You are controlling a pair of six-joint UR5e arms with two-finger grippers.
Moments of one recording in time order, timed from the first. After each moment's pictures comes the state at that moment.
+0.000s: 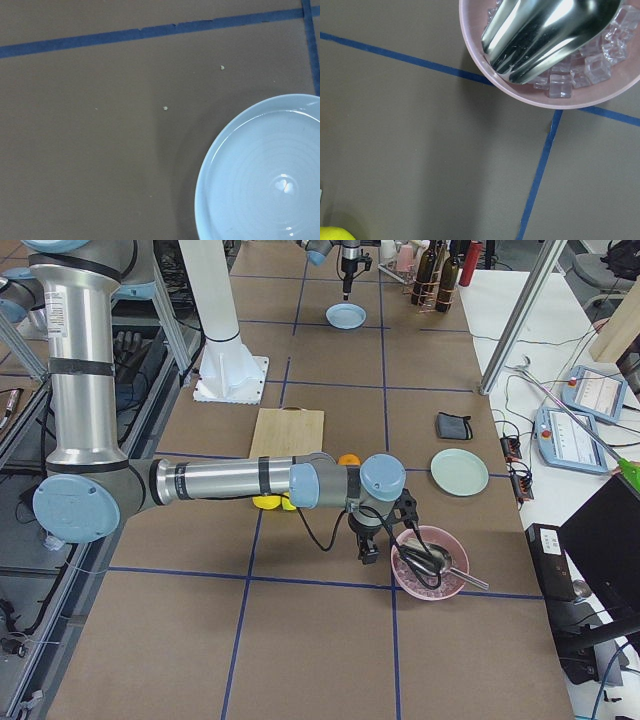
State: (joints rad) left arm -0.95 -1.53 -1.62 -2.26 -2.28 -0.75; right arm 1.49 -1.58 1.68 -1.65 2.42 -0.20
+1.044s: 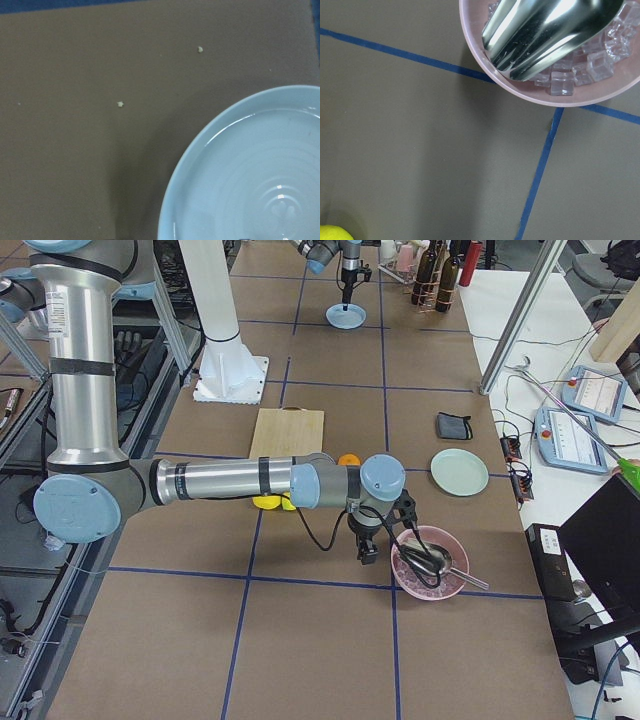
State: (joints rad) left arm -0.89 -1.58 -1.55 -2.30 -2.27 -0.77; right arm 1.48 -1.58 1.67 -1.65 2.42 -0.20
